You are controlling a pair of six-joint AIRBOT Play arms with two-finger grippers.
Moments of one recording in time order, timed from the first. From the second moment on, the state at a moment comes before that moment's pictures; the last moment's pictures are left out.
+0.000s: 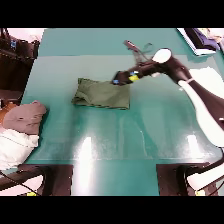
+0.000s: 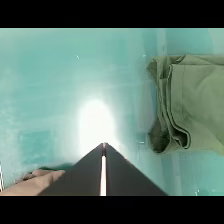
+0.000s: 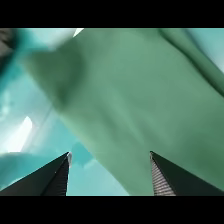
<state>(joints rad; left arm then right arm) -0.13 -1.28 1.80 1.64 -1.40 -1.51 0.27 -1.68 1.55 -0.72 1.13 1.17</state>
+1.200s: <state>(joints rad) -0.13 -1.28 1.80 1.59 -1.40 -1.51 0.30 -1.80 1.24 -0.22 0.83 0.99</state>
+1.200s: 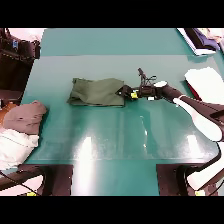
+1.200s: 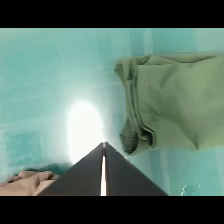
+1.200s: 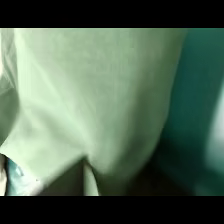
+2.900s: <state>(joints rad) -0.13 -1.28 1.80 1.33 -1.46 -1.52 -0.60 -1.59 1.83 -0.72 0.95 1.07</state>
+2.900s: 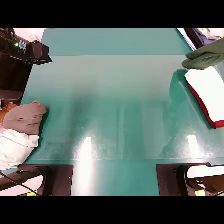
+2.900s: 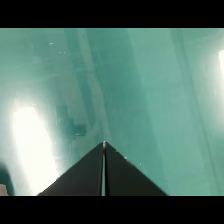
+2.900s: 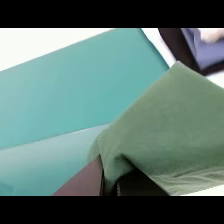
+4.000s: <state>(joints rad) -0.13 -1.28 1.80 1.32 -1.46 -1.50 -0.66 -1.36 1.60 -1.57 1.51 1.53</state>
